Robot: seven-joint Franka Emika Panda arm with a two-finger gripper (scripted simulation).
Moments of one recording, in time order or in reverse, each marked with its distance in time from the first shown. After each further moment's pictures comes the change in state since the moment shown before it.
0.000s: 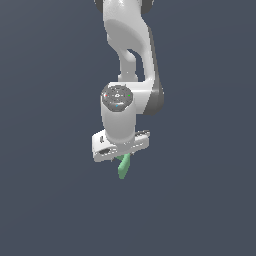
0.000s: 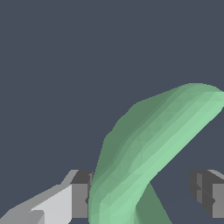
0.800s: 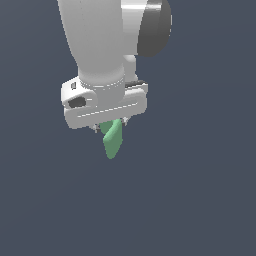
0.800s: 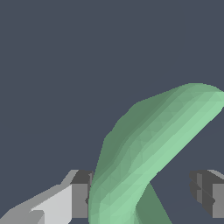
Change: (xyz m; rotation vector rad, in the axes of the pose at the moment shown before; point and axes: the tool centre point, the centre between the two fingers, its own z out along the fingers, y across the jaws) arm -0.018 0.023 -0.173 -0.001 0.003 0.000
